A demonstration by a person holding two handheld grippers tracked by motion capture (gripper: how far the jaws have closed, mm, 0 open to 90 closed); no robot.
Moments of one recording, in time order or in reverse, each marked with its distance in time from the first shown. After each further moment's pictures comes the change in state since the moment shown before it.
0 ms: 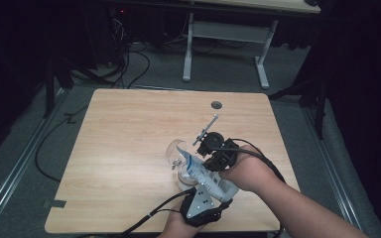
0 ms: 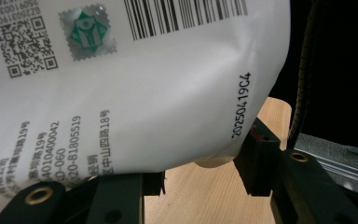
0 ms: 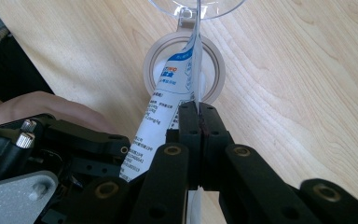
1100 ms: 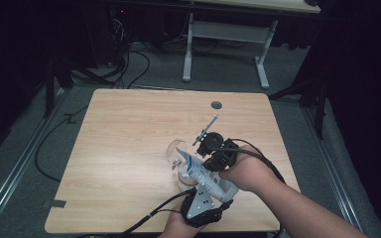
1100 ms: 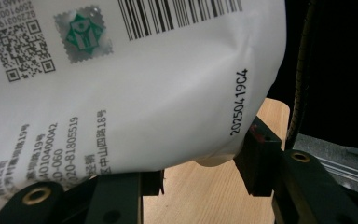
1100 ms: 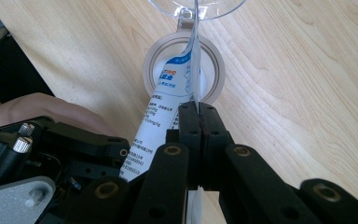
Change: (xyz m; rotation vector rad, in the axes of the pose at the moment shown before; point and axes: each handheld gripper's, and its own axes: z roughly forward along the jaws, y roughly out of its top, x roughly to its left) left arm -0.001 0.001 0.000 -0.003 -0.006 0.000; right arm 0.001 0.000 0.001 -0.002 -0.001 -0.002
